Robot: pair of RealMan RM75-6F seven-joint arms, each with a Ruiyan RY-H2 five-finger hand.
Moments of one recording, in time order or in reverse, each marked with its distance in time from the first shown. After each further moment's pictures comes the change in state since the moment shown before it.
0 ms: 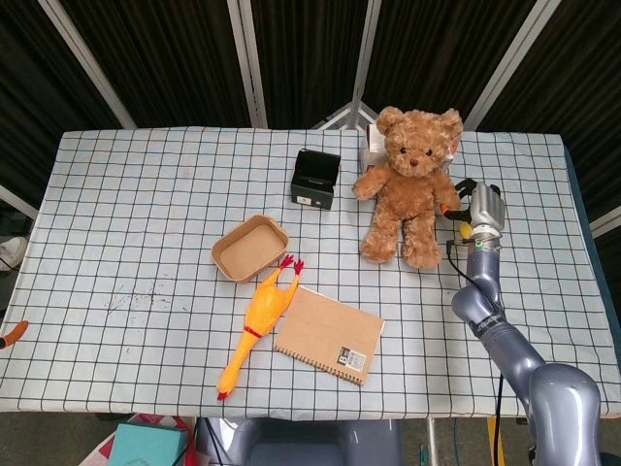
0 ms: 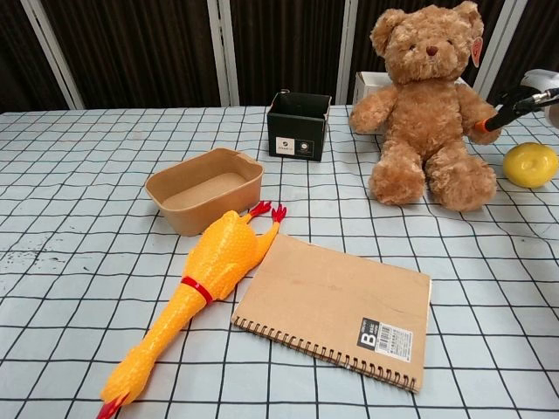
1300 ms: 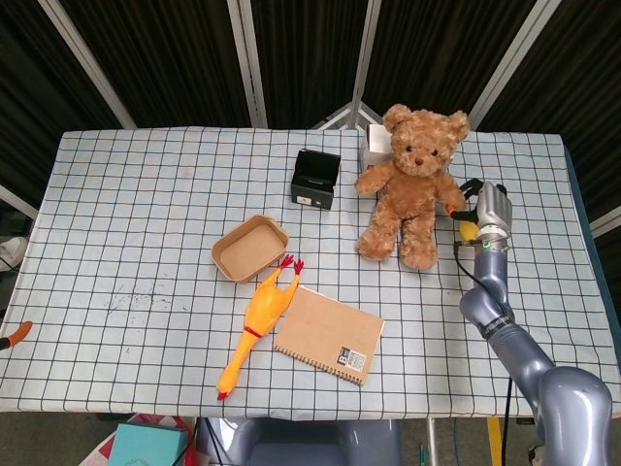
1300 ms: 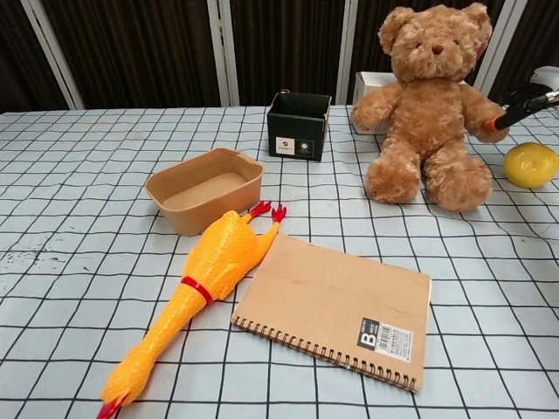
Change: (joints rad) left arm -0.007 -0.009 0.003 -0.005 -0.005 -0.009 0.030; right arm -0.032 0.024 0.013 -0.024 -0.056 -0.011 0.018
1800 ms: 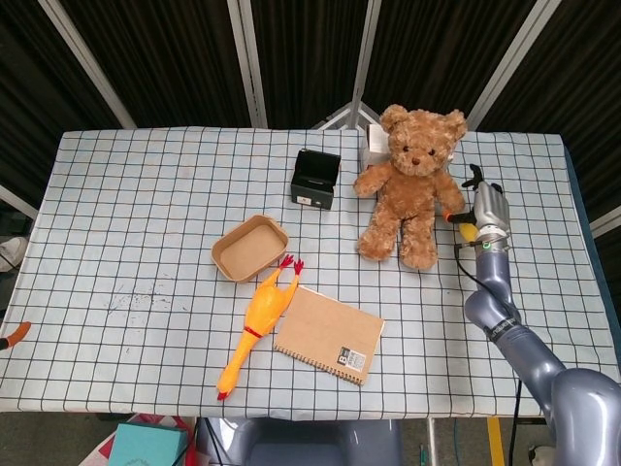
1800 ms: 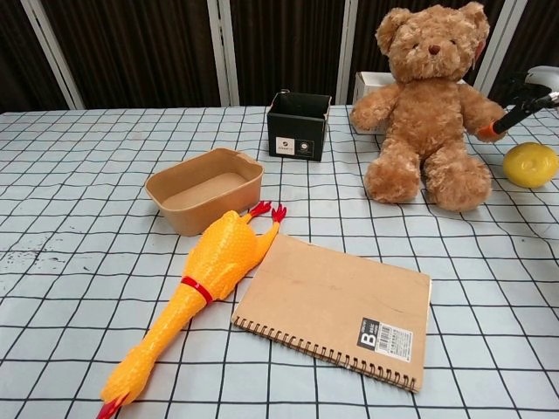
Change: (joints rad) left arm 0.003 0.007 -0.002 -0.004 -0.008 -0.003 -0.009; right arm -0.030 0.053 -0.027 -0.082 -0.061 -0.024 0.026
